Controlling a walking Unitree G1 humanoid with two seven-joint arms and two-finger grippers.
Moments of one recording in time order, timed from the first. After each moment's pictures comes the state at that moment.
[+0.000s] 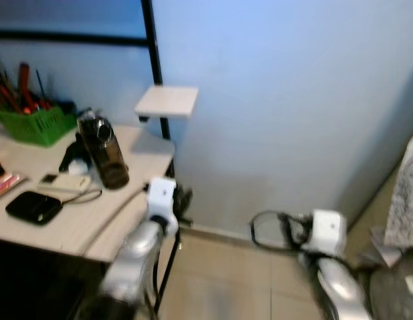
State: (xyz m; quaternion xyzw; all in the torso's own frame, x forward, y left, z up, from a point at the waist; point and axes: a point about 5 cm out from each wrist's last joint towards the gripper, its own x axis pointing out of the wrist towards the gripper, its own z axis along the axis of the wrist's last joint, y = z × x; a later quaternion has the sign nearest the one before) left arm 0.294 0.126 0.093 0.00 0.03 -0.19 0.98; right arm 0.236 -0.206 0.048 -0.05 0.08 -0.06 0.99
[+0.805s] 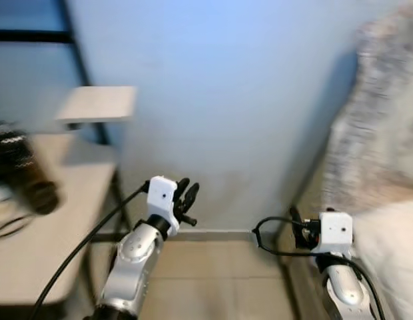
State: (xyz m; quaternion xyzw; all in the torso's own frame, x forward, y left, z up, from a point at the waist) left arm 0.295 0.106 0.097 -0.02 -0.01 -0.24 0.97; right arm 0.245 -0.193 0.063 -0.05 0.04 -0.04 1.00
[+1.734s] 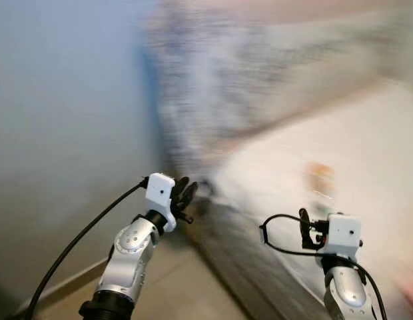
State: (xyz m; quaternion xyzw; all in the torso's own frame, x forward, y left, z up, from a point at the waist) left arm 0.304 0.118 0.089 -0.01 0.01 -0.26 0.97; right arm 0.241 -0.204 0.059 -0.04 0.04 -0.10 0.99
